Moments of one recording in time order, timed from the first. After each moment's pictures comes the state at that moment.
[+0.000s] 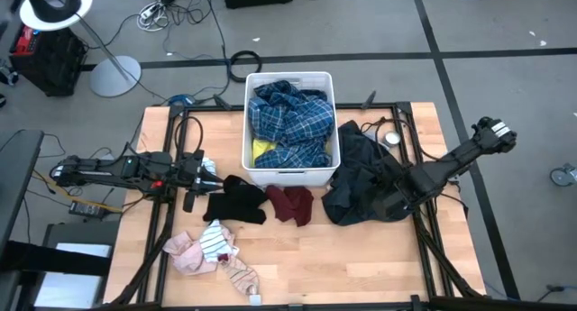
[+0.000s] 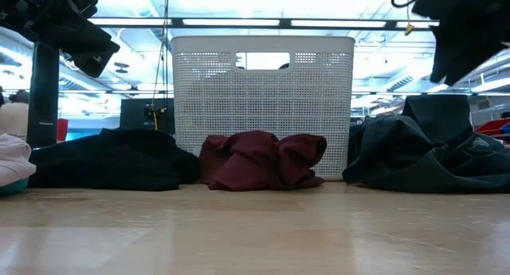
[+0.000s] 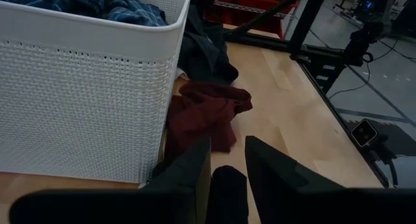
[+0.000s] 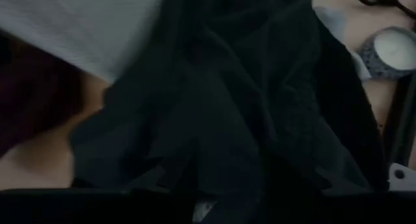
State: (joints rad) left arm -0.08 0.29 0.35 -0.36 0.00 -0.22; right arm 0.51 1.18 0.97 -1.33 0.61 1.63
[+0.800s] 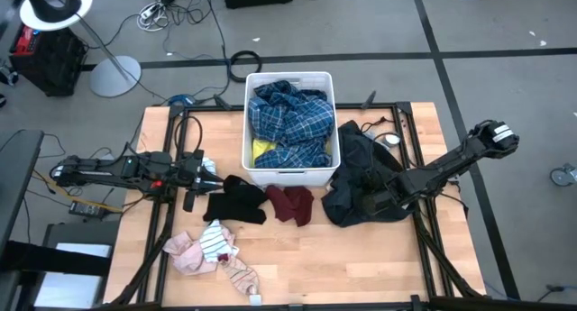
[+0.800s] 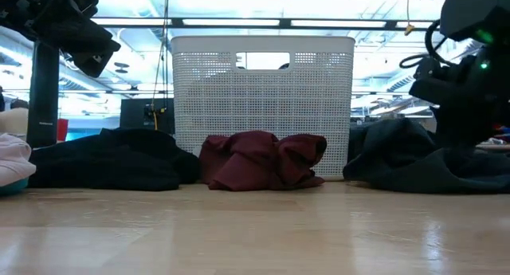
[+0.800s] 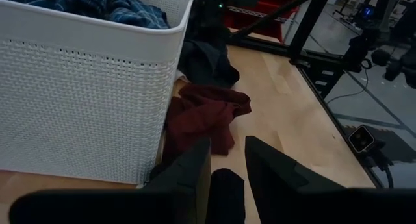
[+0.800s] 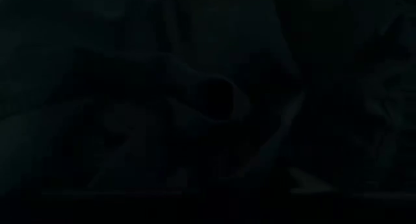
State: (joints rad) left arm -0.08 0.29 0.35 -0.35 0.00 -0.24; right arm 0.39 1.18 0.50 -0.67 0.53 1.48
